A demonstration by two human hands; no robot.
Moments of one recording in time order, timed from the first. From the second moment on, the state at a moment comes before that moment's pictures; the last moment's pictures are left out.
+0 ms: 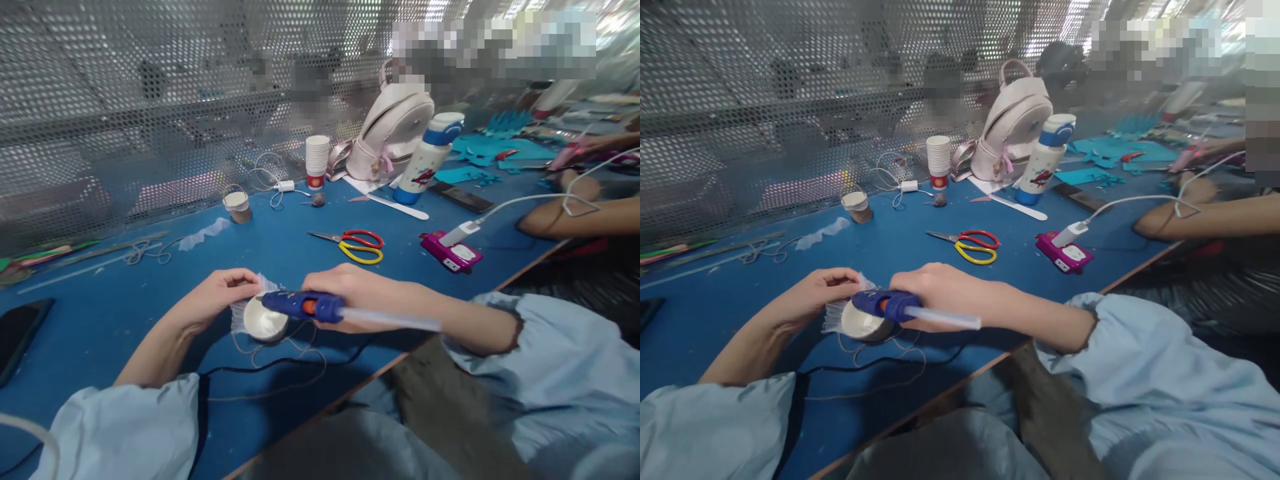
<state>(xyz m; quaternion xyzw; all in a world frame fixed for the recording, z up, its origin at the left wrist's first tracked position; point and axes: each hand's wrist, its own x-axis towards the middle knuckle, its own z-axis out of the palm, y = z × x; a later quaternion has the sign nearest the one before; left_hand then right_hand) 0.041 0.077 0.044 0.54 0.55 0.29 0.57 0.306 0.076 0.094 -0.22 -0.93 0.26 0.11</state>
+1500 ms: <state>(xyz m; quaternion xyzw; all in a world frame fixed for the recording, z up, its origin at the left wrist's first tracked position) 0.047 0.072 0.047 0.52 0.56 0.29 0.57 0.282 0.069 0.068 -0.27 -0.94 0.21 0.05</state>
